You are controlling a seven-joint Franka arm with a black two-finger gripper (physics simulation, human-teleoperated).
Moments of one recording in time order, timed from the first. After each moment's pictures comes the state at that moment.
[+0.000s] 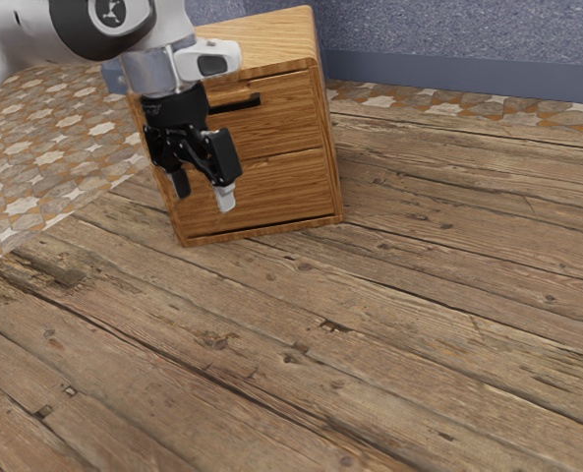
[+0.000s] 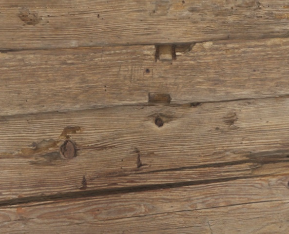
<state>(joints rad) 0.03 0.26 0.11 -1.03 -0.07 1.19 0.16</state>
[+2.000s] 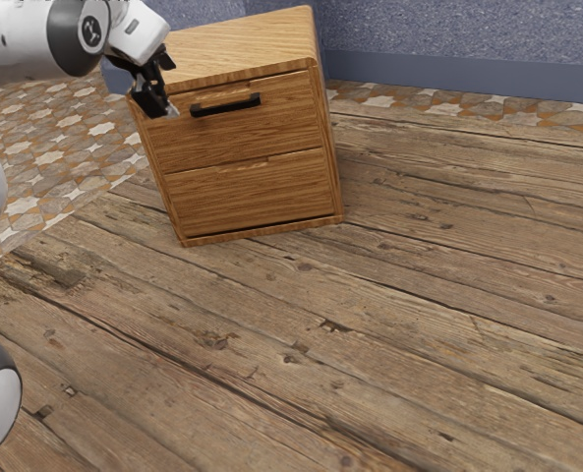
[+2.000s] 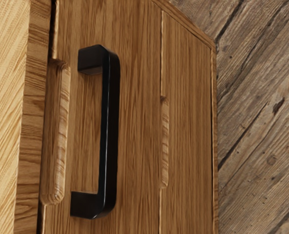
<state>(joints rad) -0.10 0.39 0.61 -0.98 -0.19 1.93 1.31</state>
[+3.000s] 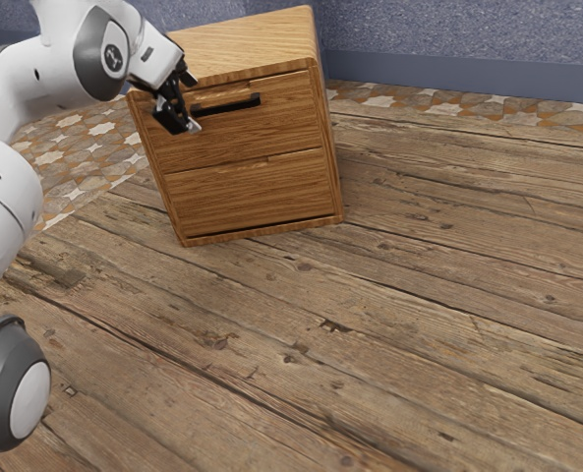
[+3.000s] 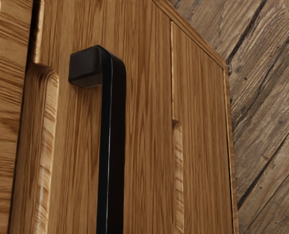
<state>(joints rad) 0.03 0.55 0.57 -0.89 -0.42 1.99 1.45</state>
